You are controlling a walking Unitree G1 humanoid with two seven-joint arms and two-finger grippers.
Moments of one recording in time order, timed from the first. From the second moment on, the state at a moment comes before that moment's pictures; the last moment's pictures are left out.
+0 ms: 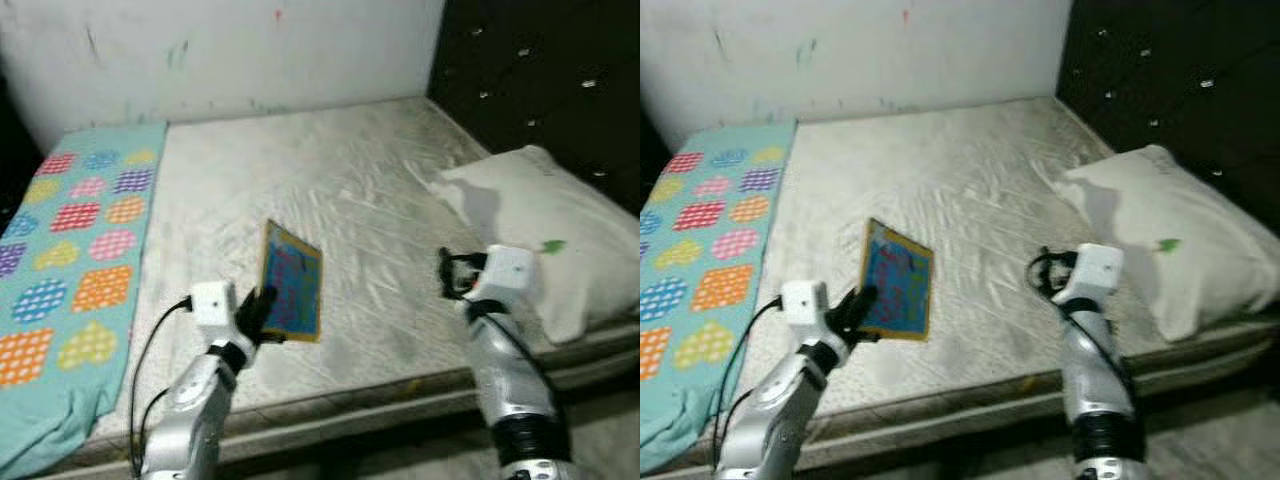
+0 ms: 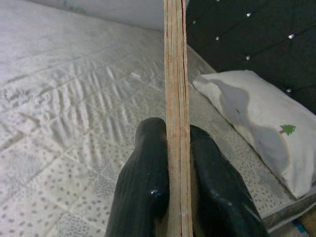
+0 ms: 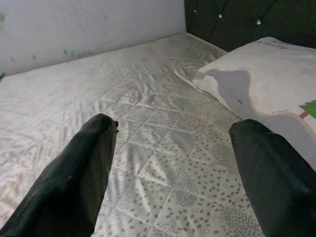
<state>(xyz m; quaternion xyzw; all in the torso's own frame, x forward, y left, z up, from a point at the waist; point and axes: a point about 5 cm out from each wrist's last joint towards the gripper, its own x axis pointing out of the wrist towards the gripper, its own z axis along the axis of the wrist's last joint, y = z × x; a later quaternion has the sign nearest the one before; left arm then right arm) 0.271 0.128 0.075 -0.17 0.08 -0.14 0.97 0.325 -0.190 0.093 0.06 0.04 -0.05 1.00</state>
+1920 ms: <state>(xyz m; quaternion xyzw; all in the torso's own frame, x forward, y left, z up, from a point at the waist) 0.272 0.117 0.075 -0.17 0.07 -0.16 0.97 0.322 -0.203 0.096 0.04 0.03 -0.05 1.00</state>
